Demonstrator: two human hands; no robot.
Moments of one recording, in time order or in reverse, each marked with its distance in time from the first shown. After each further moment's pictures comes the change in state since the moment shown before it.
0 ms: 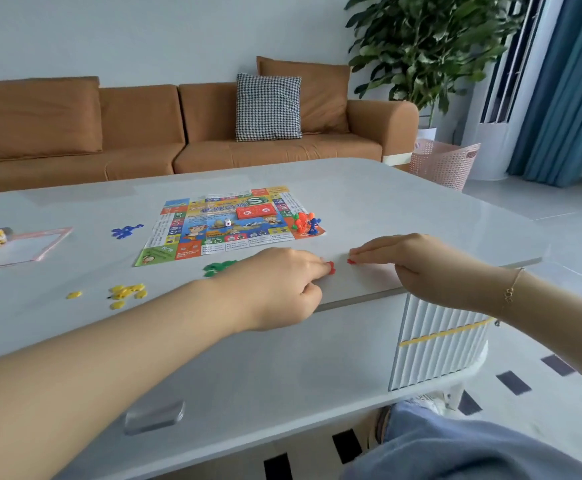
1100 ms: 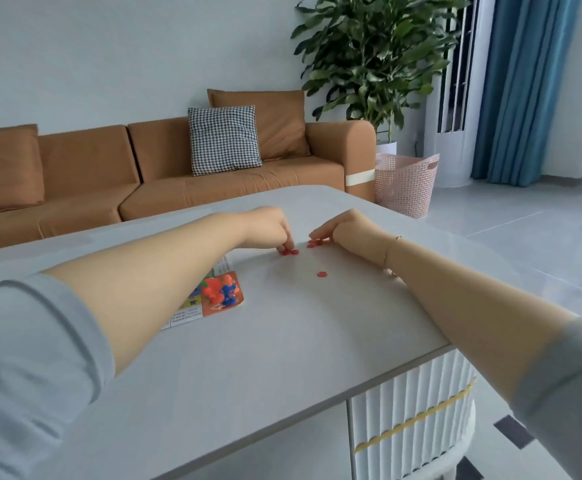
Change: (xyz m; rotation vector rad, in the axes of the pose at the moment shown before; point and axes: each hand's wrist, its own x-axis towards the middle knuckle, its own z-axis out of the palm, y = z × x) left_hand 0.255 -0.044 -0.014 -0.171 -0.181 -0.268; right_hand 0.128 0.152 0.006 0.641 0.260 0.518
